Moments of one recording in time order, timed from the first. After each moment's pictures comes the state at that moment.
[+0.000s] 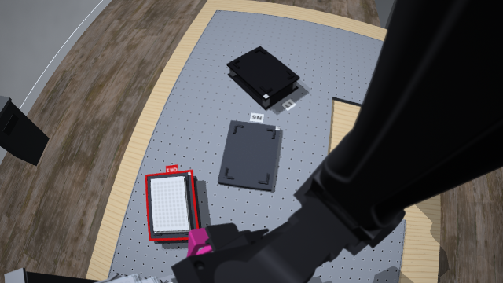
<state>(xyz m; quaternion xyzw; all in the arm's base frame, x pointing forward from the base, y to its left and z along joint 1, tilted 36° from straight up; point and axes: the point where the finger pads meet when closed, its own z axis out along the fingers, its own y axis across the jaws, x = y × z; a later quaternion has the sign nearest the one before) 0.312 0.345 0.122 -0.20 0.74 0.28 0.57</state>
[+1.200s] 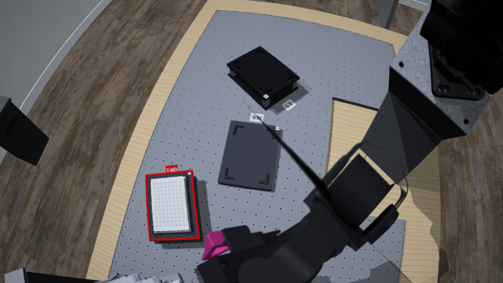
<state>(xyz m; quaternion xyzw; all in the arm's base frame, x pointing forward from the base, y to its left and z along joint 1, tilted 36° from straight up) 0.313 0.357 0.083 -0.20 0.74 0.28 0.58</state>
